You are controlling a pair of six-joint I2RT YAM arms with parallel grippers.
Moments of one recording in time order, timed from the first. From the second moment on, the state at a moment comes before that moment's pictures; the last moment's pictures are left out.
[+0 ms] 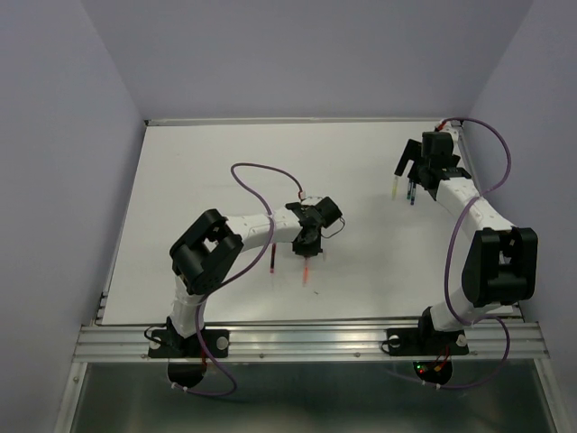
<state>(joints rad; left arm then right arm) -0.95 1.94 1.31 -0.64 -0.22 -0.82 0.03 1.56 1.16 -0.27 0.31 0.34</state>
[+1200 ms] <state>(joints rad) -0.54 1.44 1.12 -0.52 -0.30 -0.60 0.79 1.60 0.99 -0.44 0.20 0.44</state>
